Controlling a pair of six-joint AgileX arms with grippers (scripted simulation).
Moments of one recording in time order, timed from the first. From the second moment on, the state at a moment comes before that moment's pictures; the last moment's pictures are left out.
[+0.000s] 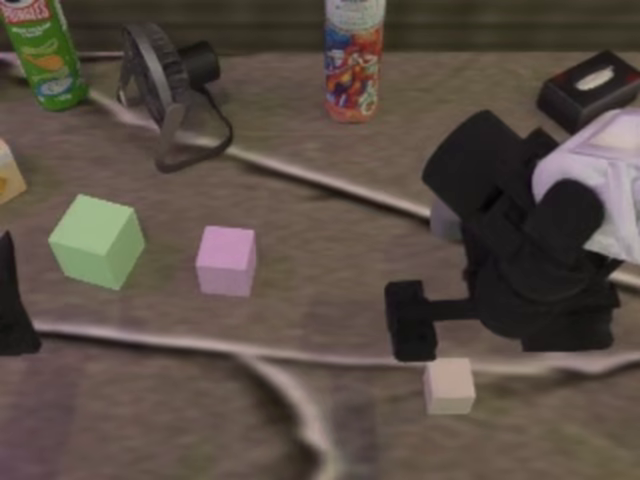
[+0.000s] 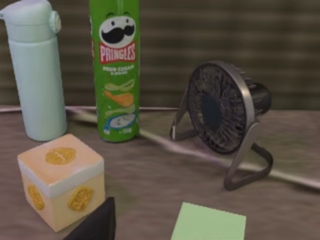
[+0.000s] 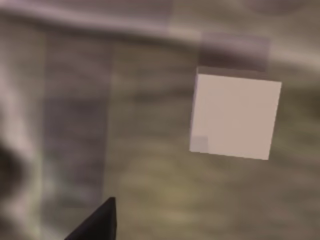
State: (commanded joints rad) left arm -0.05 0.22 0.21 -0.14 0.00 -0.04; right arm 0.71 1.65 1.12 -0.88 0.02 0.61
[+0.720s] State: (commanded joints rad) left arm -0.27 1.49 1.19 -0.78 0.00 -0.19; right arm 0.43 0.57 0.34 -0.36 -0.02 0.24
